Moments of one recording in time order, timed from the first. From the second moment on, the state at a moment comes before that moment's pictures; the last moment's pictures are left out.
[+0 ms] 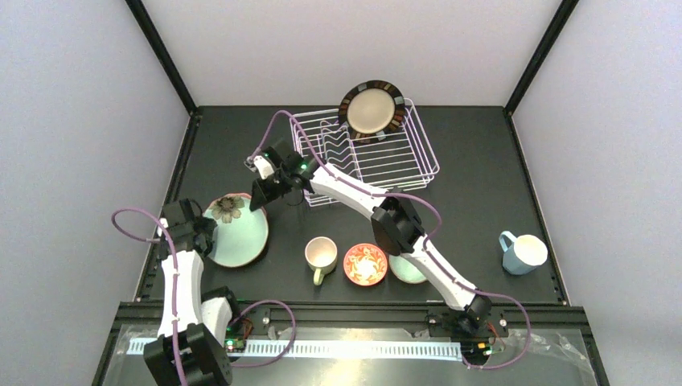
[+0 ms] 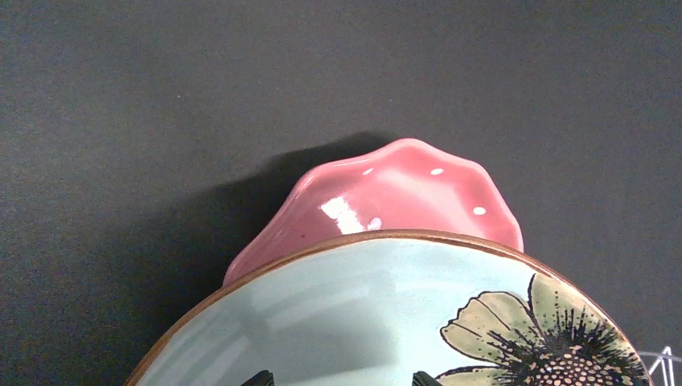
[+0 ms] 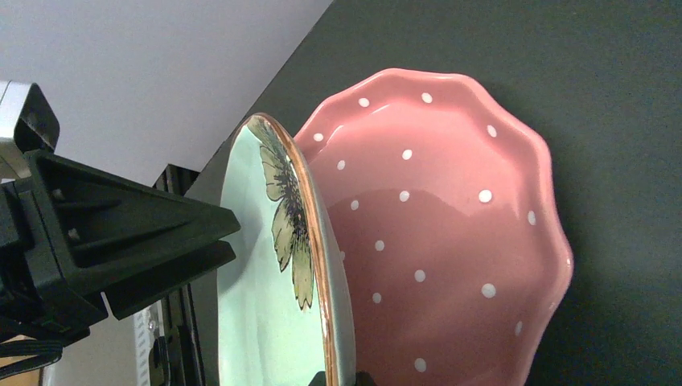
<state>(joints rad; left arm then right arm) 0.40 0.83 0.49 -0.59 -0.03 -1.08 0.94 2.58 2.39 -0.57 -0.61 0.43</state>
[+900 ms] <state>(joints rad) 0.40 0.82 0.56 -0.54 0.05 -1.10 0.82 2.54 2.39 -0.58 -0.61 0.55</state>
